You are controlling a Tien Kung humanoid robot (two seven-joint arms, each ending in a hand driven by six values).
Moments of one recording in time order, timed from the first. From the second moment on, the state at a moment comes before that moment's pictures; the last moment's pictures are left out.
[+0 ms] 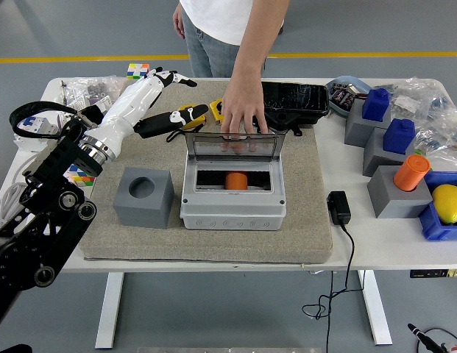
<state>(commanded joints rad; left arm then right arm) -0.40 0.15 -1.22 -1.42 2.03 -0.02 -0.03 0.17 -0.10 1.37 0.18 -1.70 -0.11 -0.06</state>
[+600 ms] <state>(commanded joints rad) -0.35 0.17 -1.17 -1.39 2.03 -0.05 -0.02 0.17 -0.10 1.35 0.18 -1.68 -0.11 -0.06</state>
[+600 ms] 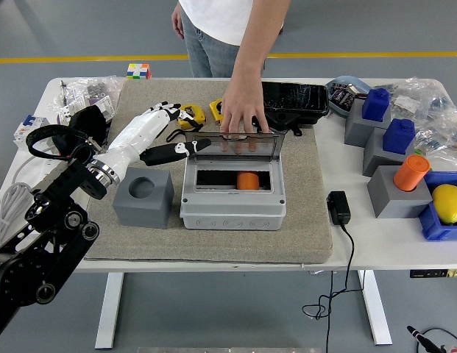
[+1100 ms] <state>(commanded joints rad) -0.33 0.18 -1.13 -1.42 2.02 -0.05 -0.02 0.17 -0.10 1.36 0.18 -1.68 -0.11 -0.06</state>
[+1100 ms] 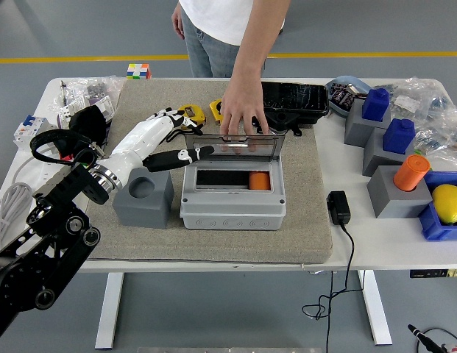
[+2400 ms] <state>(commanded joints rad) -0.21 0.39 -0.99 -1.54 2.00 -0.08 -0.03 0.18 -0.11 1.39 0.18 -1.69 -0.11 -0.06</state>
